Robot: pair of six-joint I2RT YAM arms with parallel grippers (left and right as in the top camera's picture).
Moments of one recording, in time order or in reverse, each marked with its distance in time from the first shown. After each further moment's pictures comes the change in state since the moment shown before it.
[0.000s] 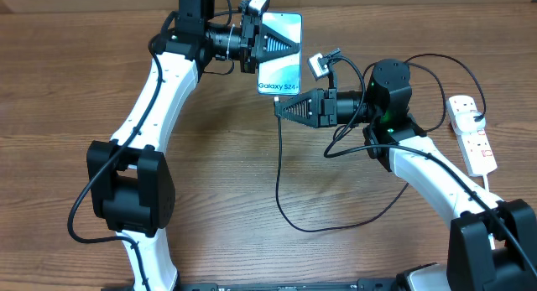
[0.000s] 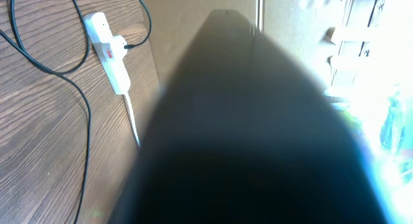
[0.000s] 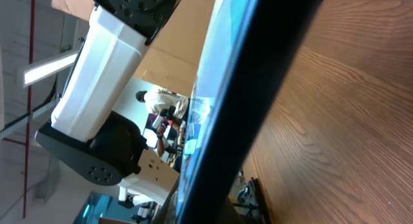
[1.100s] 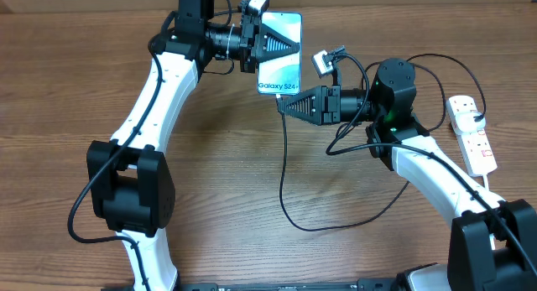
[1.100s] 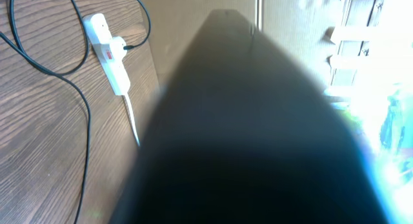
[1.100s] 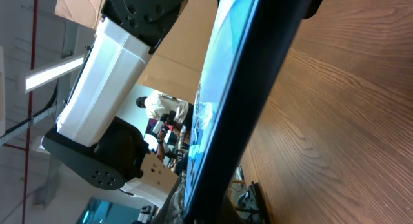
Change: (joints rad) left arm 0.000 0.000 0.000 0.005 0.003 0.000; right arm -0.021 0.000 0.000 0.027 0.009 0.032
